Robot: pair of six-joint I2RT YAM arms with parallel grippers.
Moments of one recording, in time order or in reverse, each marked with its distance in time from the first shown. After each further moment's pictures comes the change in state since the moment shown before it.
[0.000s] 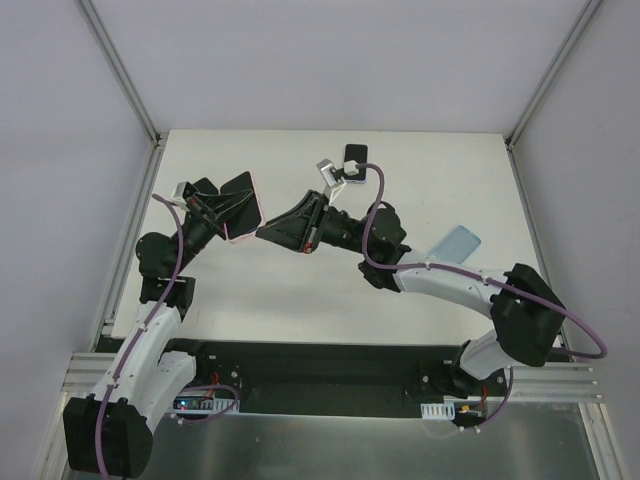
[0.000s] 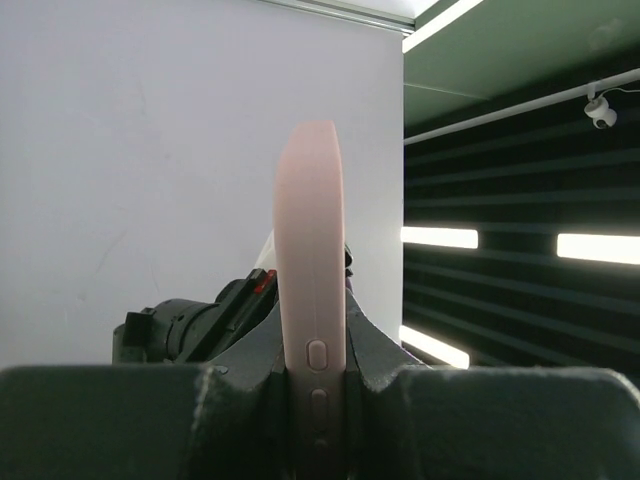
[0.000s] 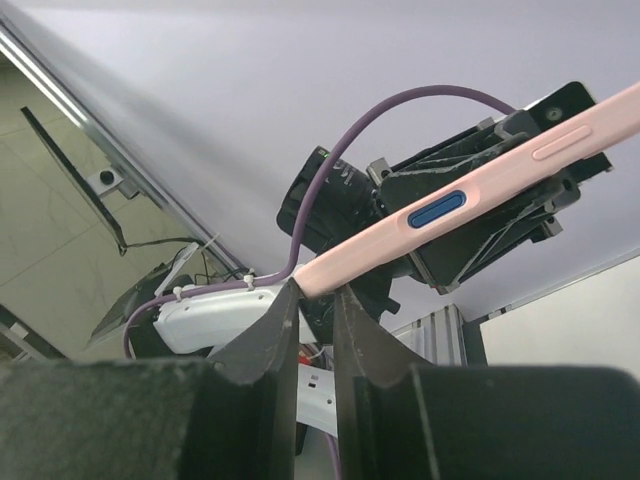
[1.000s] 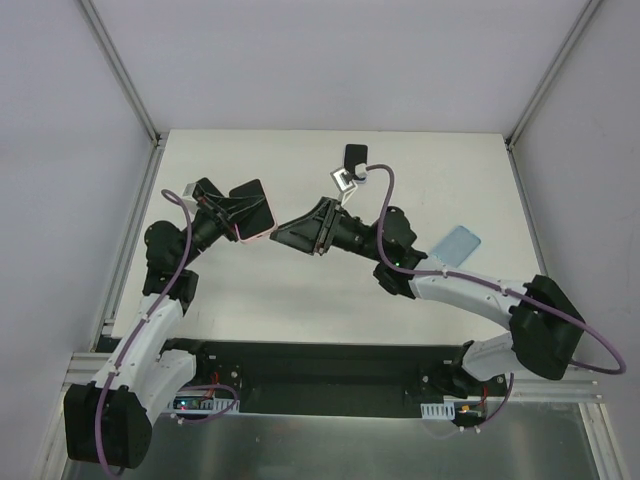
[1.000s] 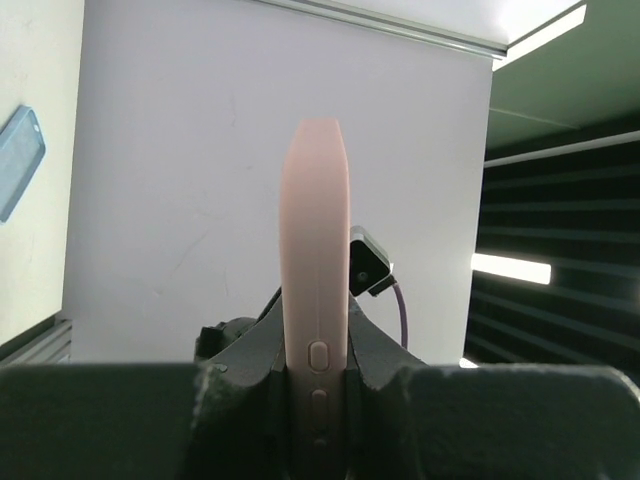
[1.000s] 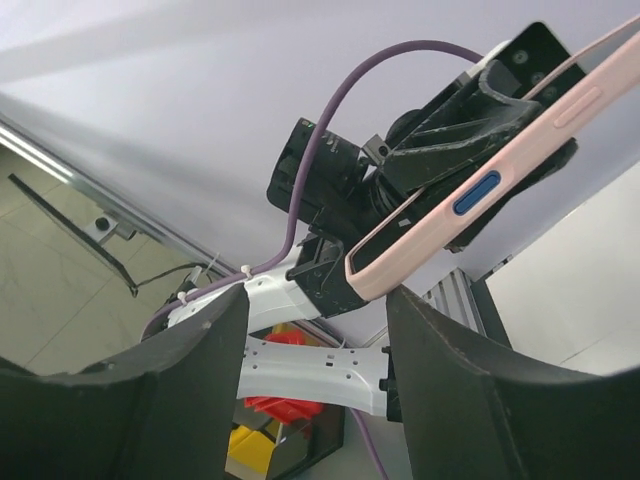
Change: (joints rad) left arm -0.008 0.053 0.014 -0.111 0.034 0.105; right arm -0.040 -0.077 -0.105 -0.082 0.047 0.129
